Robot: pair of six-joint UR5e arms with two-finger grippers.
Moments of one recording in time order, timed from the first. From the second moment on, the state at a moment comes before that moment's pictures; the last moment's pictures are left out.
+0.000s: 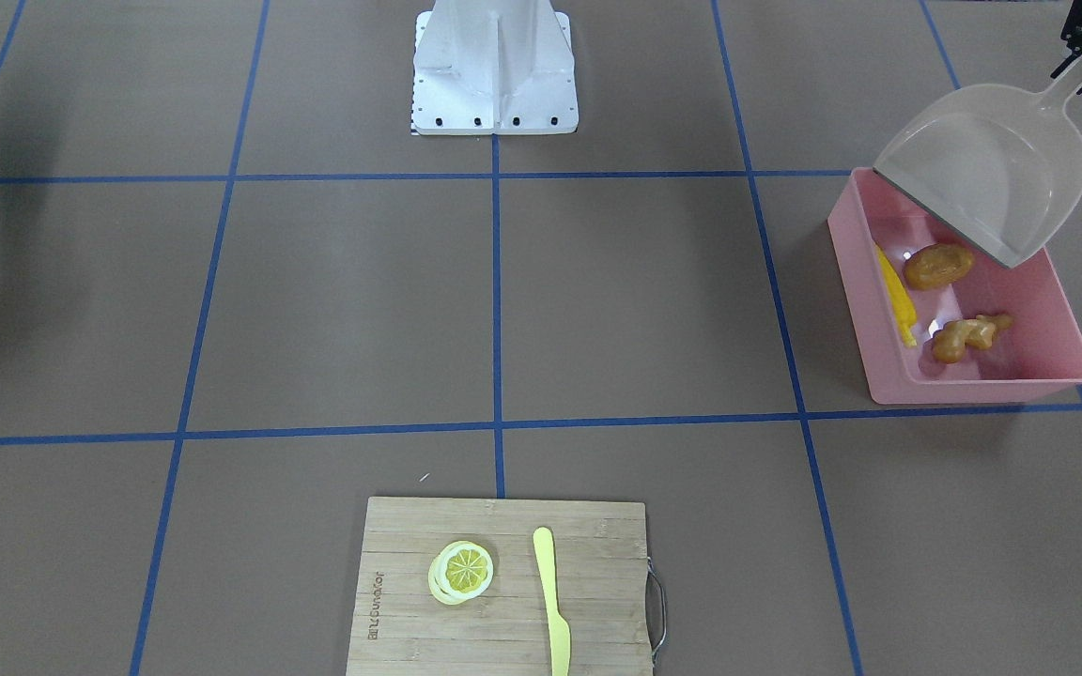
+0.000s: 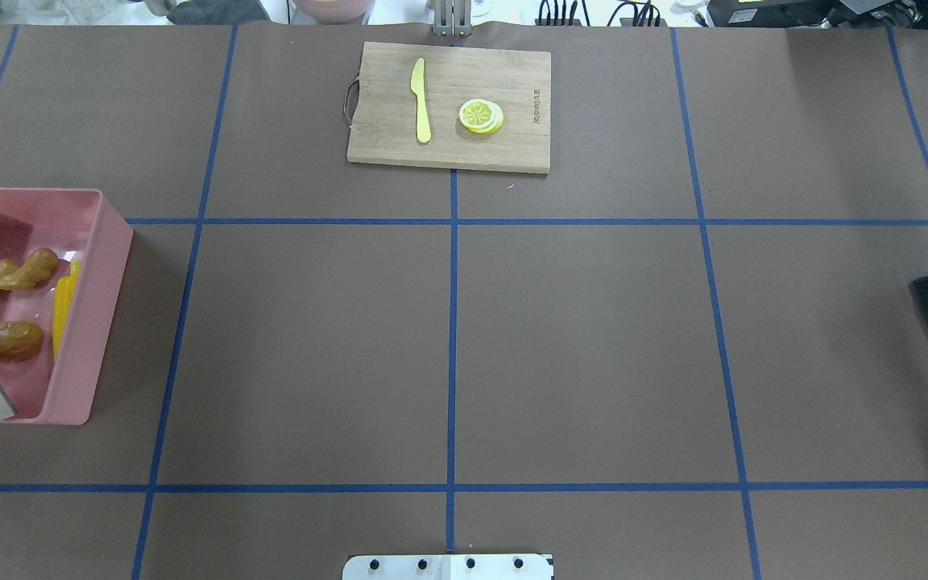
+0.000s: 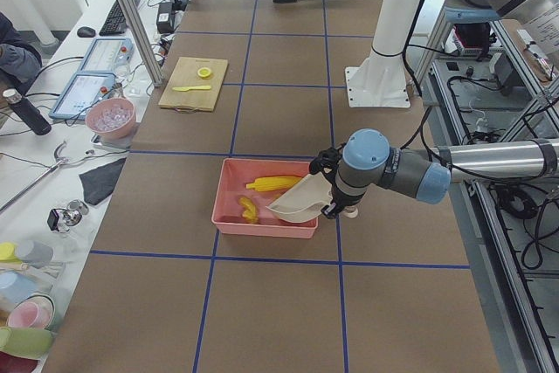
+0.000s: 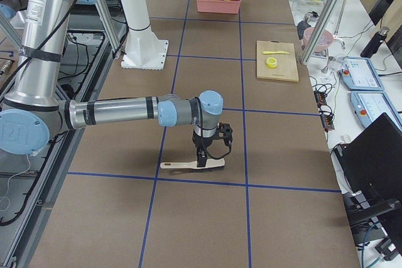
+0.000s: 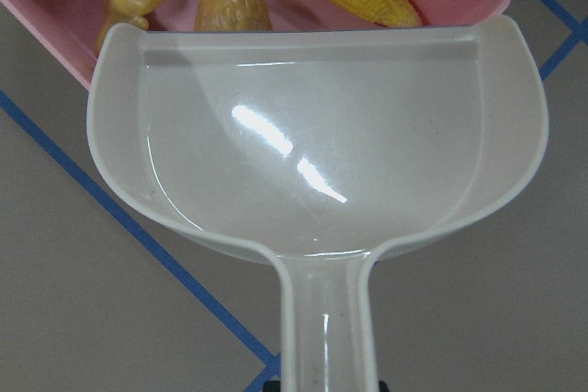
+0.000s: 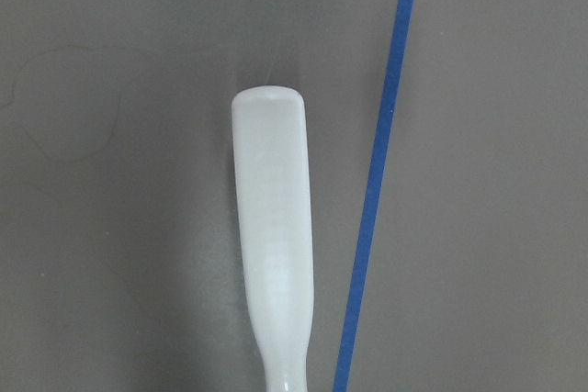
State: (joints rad) left arm -1.39 -0.87 -2.15 -2.00 -2.43 0.49; right arm 1.29 -1.80 1.90 -1.59 2.20 0.14
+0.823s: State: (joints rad) left arm -1.39 -1.12 -2.16 -2.01 -2.50 0.53; right arm 1.42 -1.48 1.91 -1.91 2.20 0.14
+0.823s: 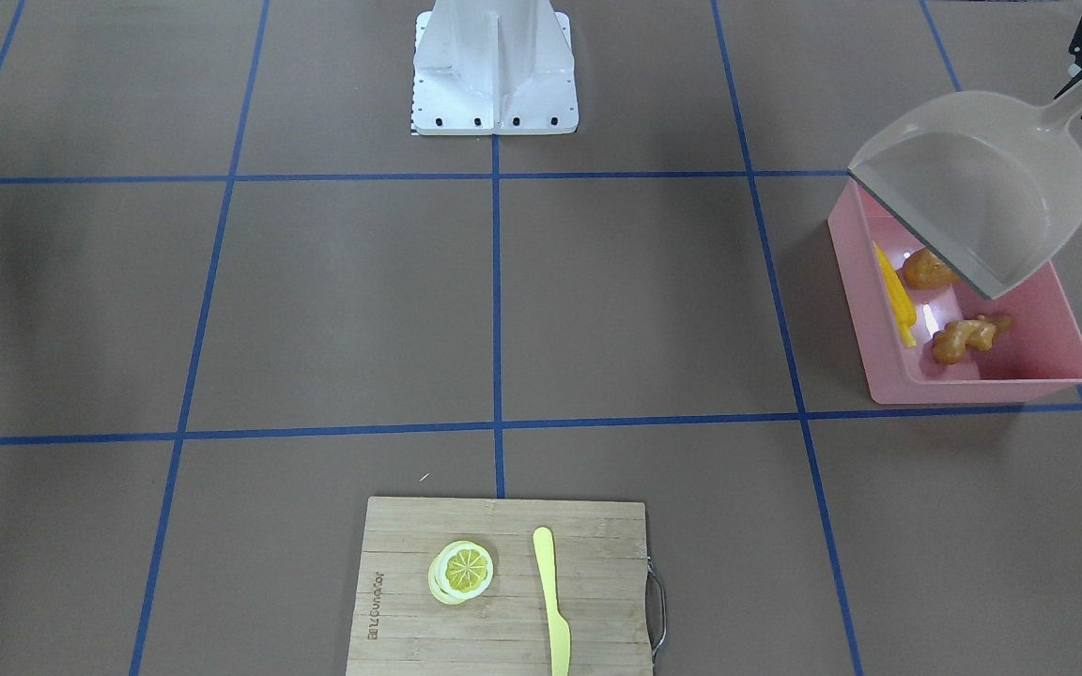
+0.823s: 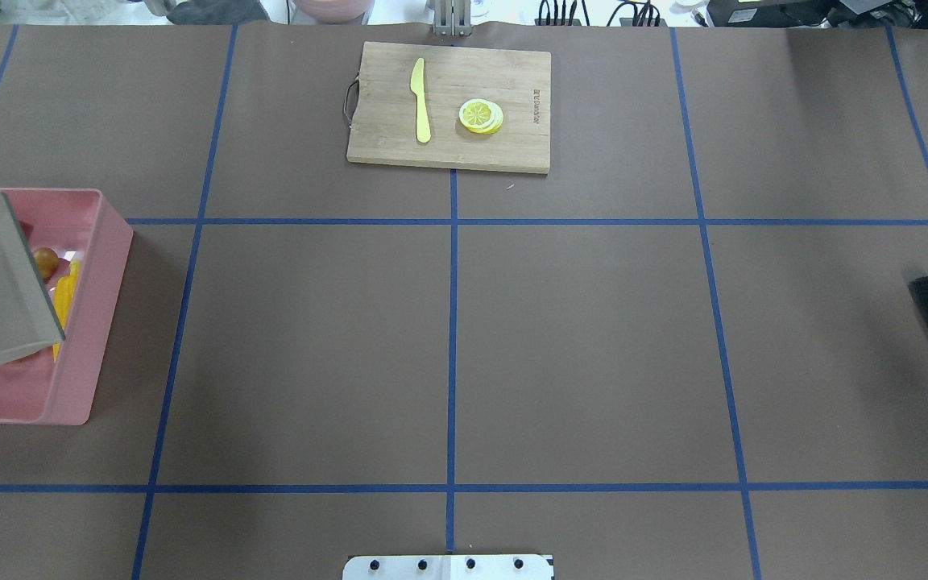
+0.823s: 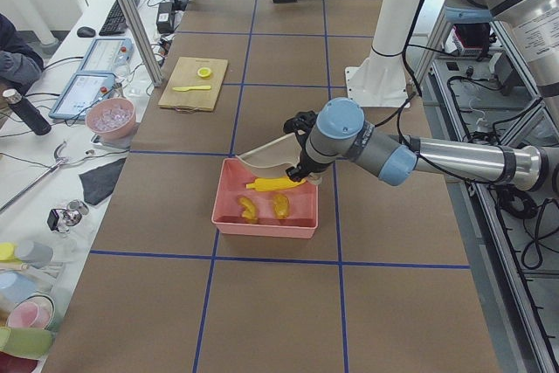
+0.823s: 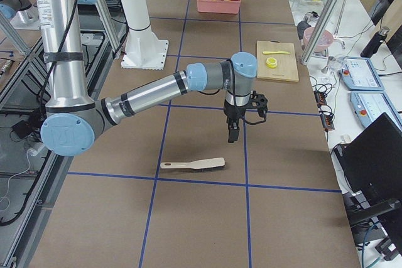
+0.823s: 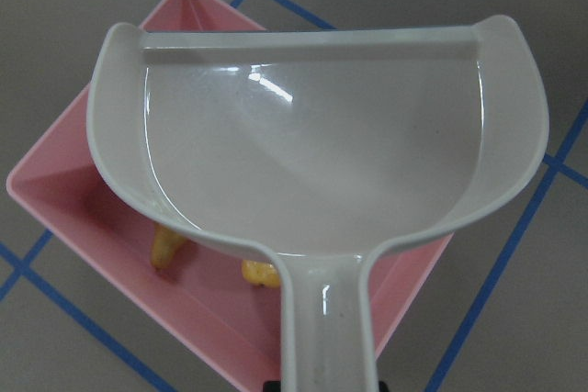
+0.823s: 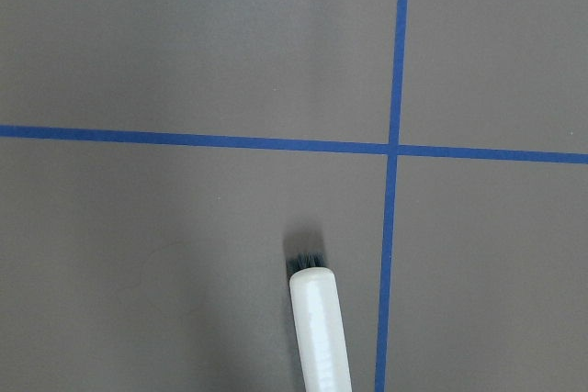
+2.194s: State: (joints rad) left arm -0.88 -1.81 -1.82 -1.99 -2.38 0.53; right arm 1.54 -1.49 1.63 -1.59 2.26 0.26
